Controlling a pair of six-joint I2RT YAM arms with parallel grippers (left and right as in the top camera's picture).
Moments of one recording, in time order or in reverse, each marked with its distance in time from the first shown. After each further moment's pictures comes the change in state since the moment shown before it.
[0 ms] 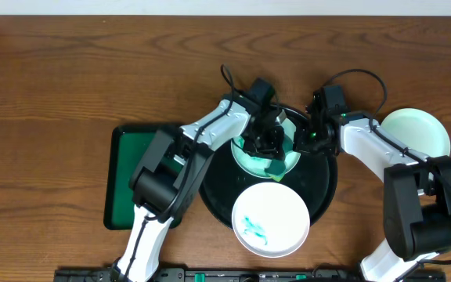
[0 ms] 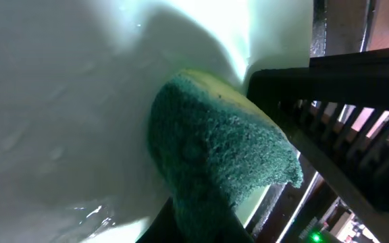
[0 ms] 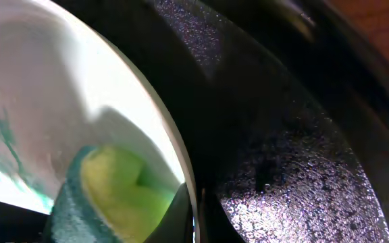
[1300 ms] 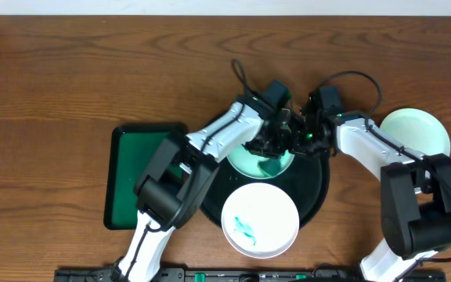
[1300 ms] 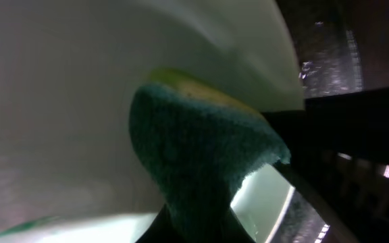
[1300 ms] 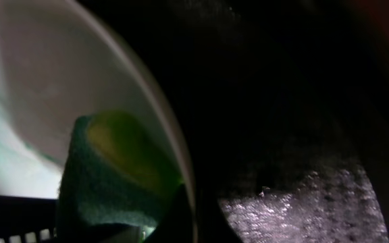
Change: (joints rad) left arm -0.091 -0.026 0.047 -0.064 -0.278 0.008; right arm 0.008 0.011 0.003 -0.023 -0.065 0.005
